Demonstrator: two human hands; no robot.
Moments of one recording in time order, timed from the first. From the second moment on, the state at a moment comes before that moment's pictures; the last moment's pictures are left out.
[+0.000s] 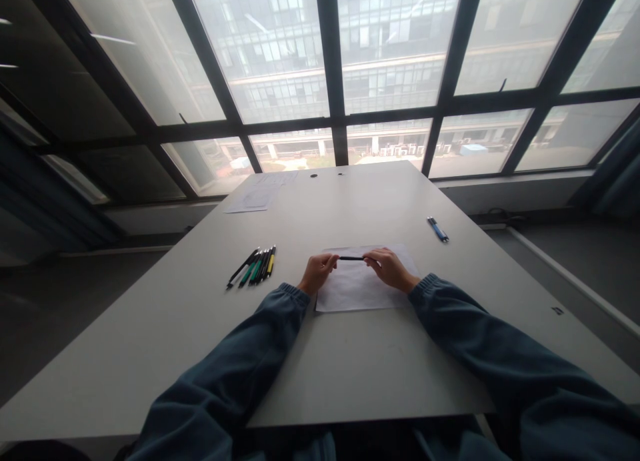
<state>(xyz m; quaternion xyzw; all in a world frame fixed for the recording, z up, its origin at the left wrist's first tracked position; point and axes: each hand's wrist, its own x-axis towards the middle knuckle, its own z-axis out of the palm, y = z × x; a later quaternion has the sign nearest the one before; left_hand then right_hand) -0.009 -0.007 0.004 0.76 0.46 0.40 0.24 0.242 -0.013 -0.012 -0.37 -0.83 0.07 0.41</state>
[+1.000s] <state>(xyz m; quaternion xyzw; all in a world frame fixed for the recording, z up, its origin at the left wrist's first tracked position) -0.009 -0.003 0.000 0.75 0.44 0.42 0.26 0.243 -0.015 -0.009 -0.37 -0.83 0.07 0.41</state>
